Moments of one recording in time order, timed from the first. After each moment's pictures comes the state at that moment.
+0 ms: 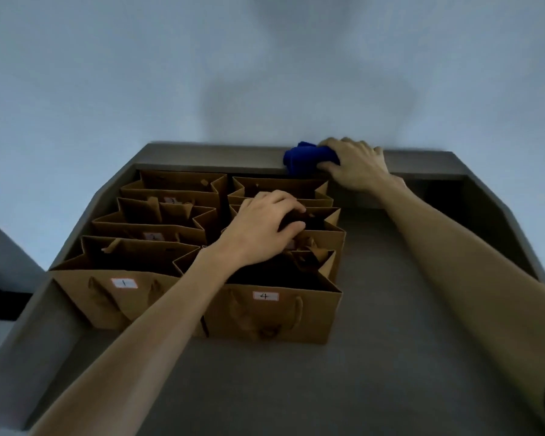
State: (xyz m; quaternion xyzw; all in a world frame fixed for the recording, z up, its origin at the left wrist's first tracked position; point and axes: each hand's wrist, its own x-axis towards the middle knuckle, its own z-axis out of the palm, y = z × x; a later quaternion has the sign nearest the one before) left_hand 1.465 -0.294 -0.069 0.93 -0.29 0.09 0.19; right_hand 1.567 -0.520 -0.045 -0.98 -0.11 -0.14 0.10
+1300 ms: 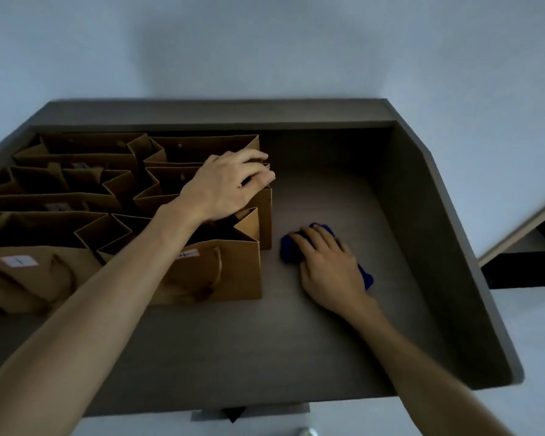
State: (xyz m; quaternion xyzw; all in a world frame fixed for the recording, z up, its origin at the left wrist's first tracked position) left_hand 1.483 -0.354 -0.091 0.92 -0.34 0.08 0.16; right_hand 1.363 -0.551 -0.194 -0.99 -0.05 -0.03 0.09
